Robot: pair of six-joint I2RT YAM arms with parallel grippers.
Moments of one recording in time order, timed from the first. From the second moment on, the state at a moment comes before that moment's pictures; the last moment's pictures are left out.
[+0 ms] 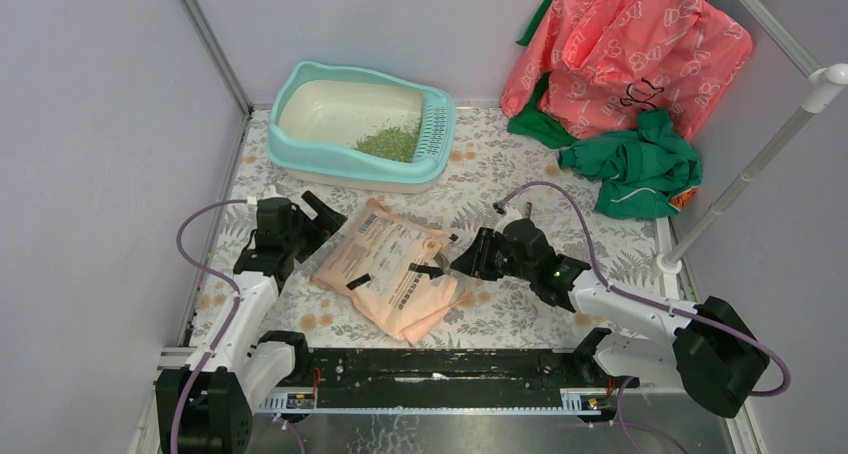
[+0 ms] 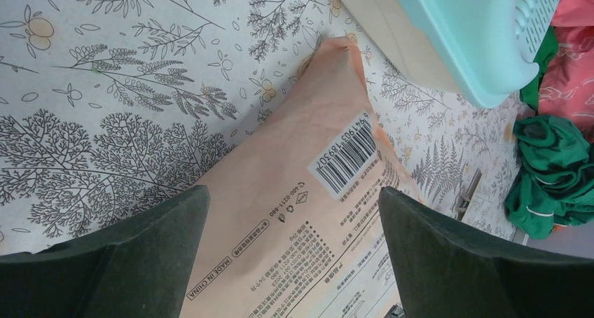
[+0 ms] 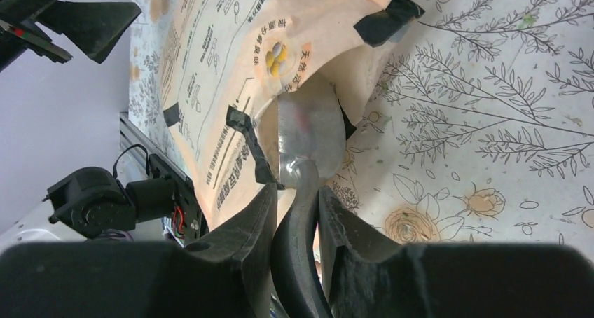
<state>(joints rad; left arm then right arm) -0.03 0.93 0.54 -0.26 0.13 -0.78 0.76 1.12 0.45 0.16 -0.17 0.88</state>
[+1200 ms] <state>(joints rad) -0.03 1.04 0.48 -0.26 0.04 -0.82 0.76 1.61 0.83 0.16 -0.42 0.79</state>
